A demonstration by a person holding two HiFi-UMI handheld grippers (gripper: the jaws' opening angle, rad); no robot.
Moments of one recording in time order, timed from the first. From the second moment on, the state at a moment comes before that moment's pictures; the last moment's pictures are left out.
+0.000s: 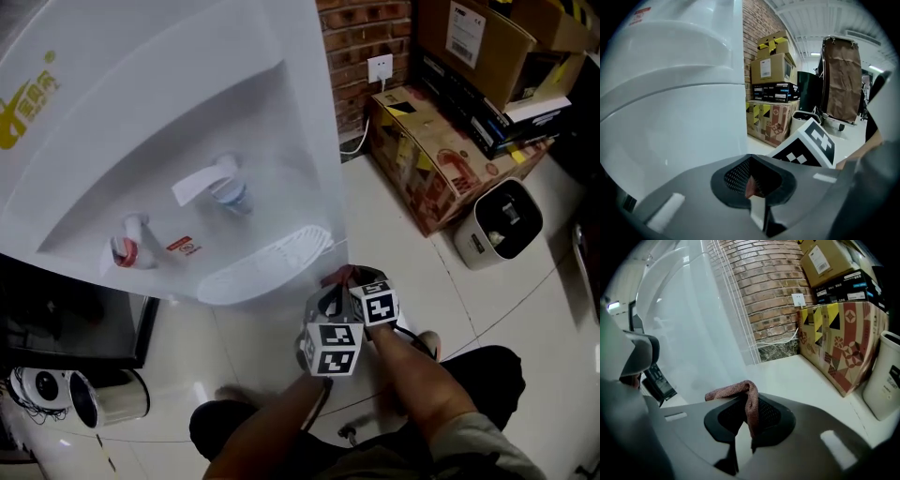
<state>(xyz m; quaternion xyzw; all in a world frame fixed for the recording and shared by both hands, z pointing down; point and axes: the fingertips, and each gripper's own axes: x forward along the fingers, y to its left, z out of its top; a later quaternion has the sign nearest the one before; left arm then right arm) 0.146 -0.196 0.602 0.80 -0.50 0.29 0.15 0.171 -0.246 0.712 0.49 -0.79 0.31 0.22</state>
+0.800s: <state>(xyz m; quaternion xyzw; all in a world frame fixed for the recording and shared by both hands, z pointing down) 0.001 -0.151 0.589 0.74 -0.57 0.32 0.14 0.074 -0.188 0.713 0.41 -0.83 0.29 0.22</state>
